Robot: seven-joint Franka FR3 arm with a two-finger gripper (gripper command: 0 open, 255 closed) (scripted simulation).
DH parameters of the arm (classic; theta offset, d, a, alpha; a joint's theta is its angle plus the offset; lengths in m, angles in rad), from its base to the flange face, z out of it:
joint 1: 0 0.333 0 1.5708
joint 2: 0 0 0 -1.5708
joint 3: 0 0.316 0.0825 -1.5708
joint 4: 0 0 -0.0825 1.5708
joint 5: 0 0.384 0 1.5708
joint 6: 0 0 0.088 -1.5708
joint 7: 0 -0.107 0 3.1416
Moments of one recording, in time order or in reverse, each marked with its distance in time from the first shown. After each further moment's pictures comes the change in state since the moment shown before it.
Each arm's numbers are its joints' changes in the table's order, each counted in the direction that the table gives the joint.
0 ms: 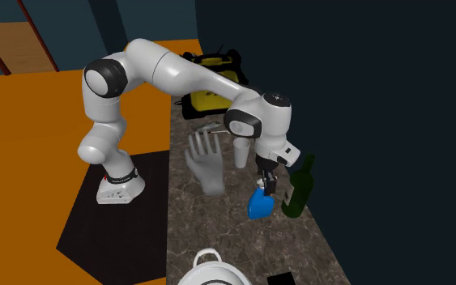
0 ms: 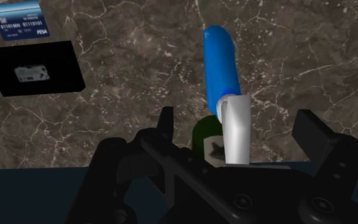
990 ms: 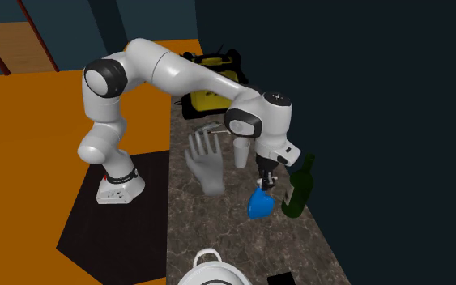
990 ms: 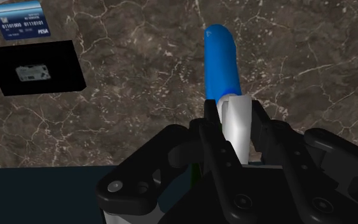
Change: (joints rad) arm 0.000 0.001 0.000 -0.005 0.000 -0.006 0.000
